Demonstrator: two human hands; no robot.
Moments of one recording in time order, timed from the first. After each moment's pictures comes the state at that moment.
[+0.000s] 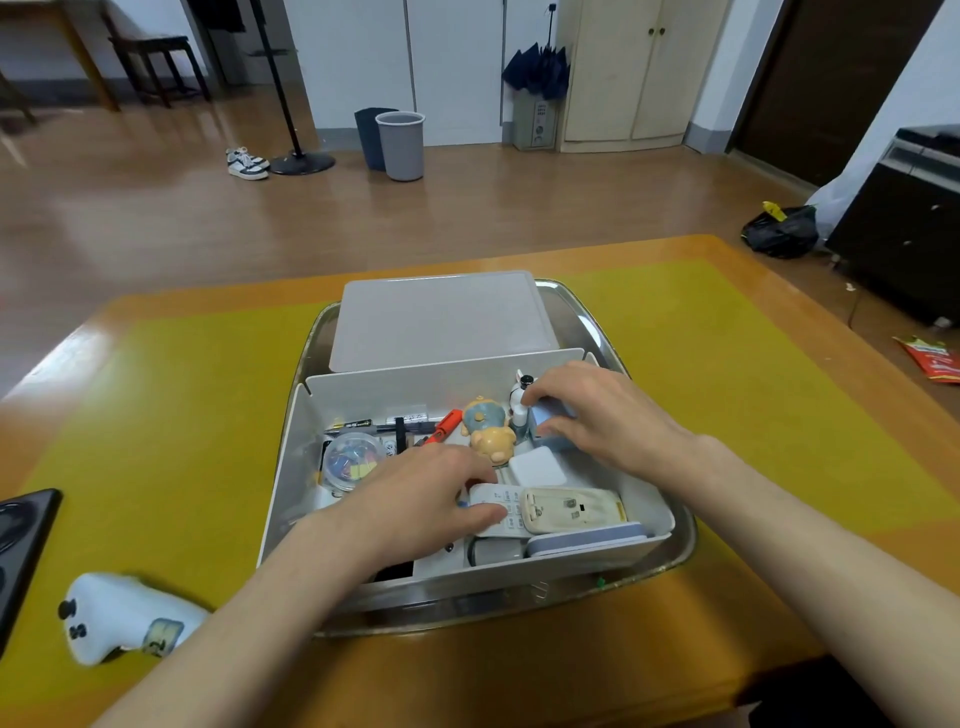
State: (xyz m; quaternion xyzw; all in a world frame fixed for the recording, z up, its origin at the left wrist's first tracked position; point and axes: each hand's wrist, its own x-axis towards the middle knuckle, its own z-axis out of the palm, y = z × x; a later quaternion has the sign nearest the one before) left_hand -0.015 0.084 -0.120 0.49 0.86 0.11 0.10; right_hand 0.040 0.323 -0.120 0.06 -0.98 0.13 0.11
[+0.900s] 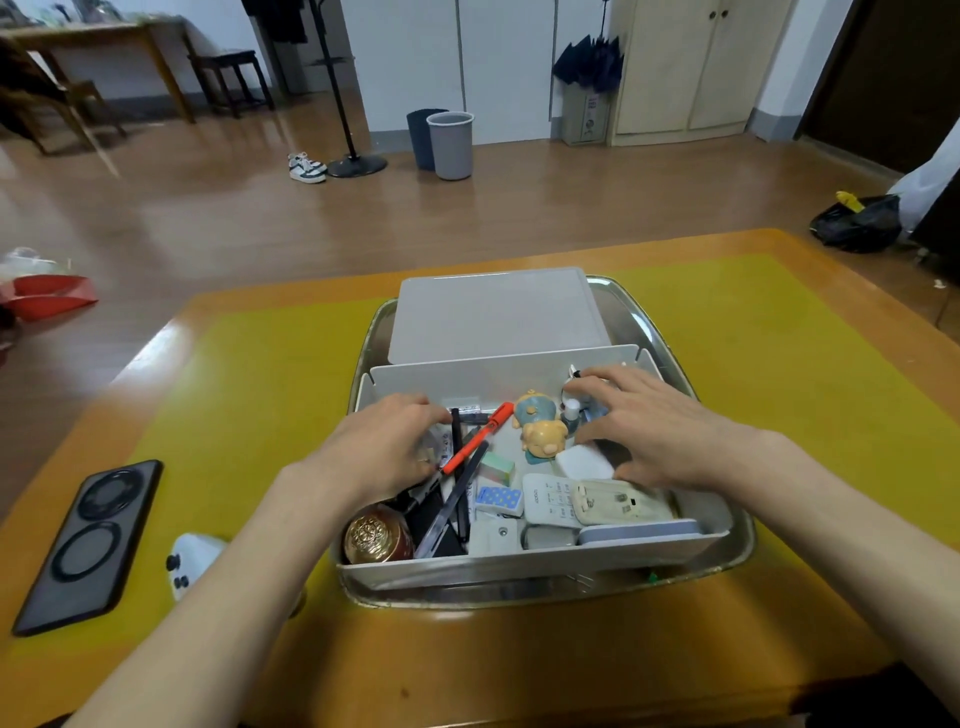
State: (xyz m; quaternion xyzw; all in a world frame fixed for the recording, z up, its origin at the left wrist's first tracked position) left_hand -0.063 0.029 -0.101 0.39 0.92 0.01 0.07; right_hand 0.048 0.315 -0.117 0.15 -0.99 -0.06 -0.01
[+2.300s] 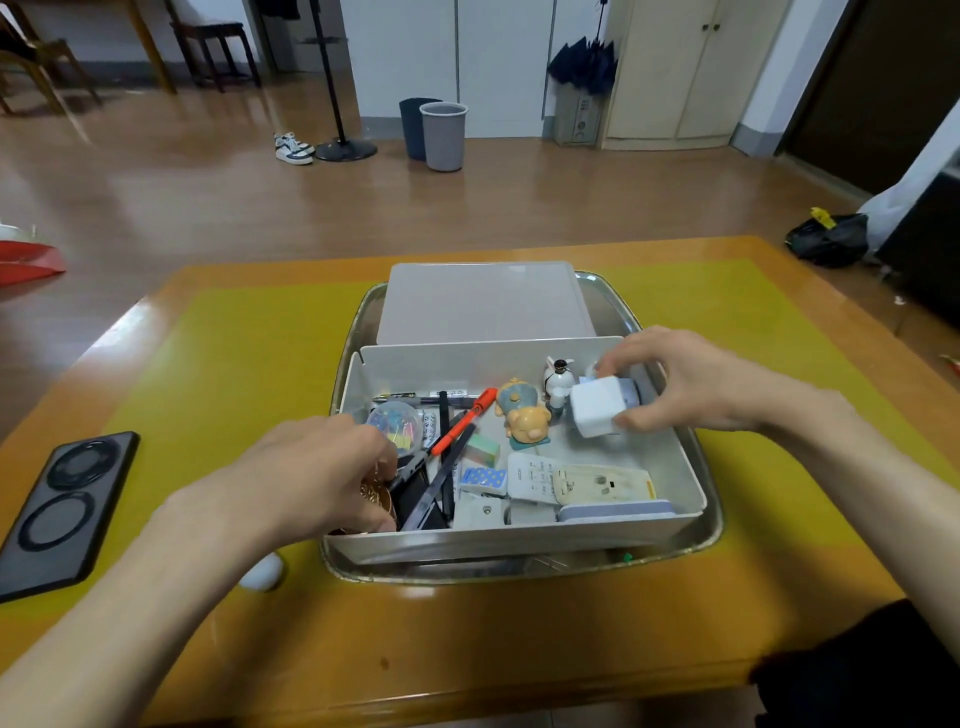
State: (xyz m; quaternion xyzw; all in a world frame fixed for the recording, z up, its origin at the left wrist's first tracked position) left_hand -0.012 -0.016 -0.059 0.37 0.92 -0.10 0.11; right_hand 0.062 0.340 -0.066 0.03 -0.97 0.24 -0.02
